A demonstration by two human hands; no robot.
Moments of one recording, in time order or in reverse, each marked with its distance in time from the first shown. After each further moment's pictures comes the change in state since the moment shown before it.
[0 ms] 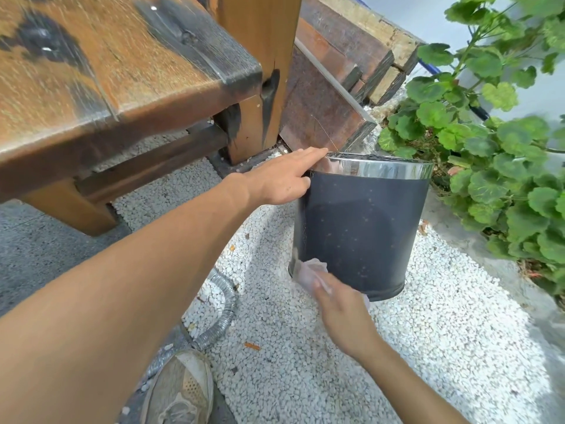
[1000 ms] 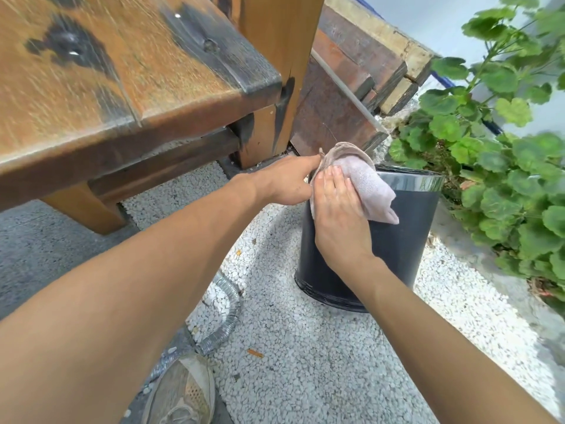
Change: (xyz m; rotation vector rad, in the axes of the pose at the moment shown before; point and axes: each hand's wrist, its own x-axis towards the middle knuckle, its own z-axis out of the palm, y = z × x) left_hand -0.008 0.009 -0.023 0.037 0.002 -0.060; right_hand 0.120 -0.063 -0.031 -1.010 0.424 -0.444
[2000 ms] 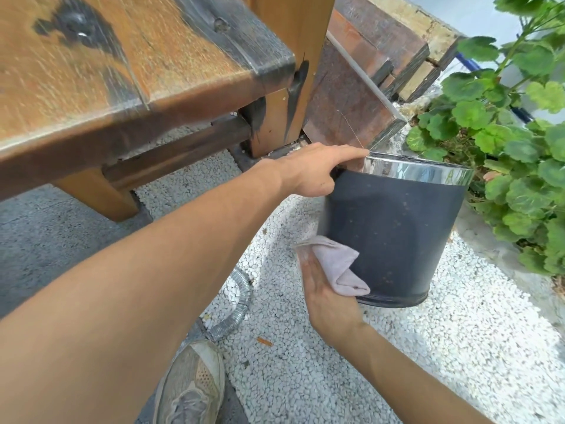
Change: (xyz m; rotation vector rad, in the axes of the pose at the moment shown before) left_hand 0.008 0.012 0.003 0.069 -0.070 0.049; right_hand -0.118 -0.048 0.044 -0.313 -0.561 -0.449
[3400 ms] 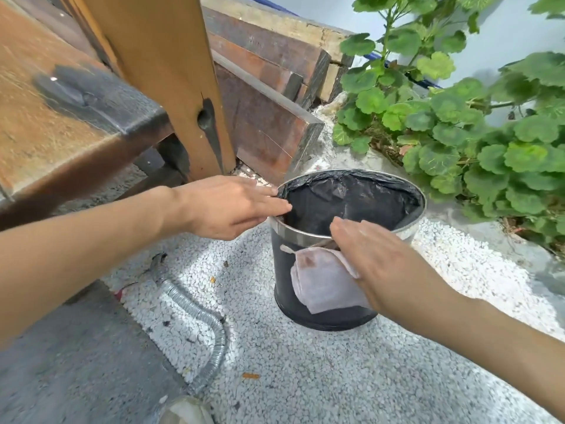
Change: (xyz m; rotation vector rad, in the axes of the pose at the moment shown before) left_hand -0.005 -0.001 -0.011 0.708 -0.151 0.615; right_hand -0.113 0.138 -0.020 0.608 0.482 0.255
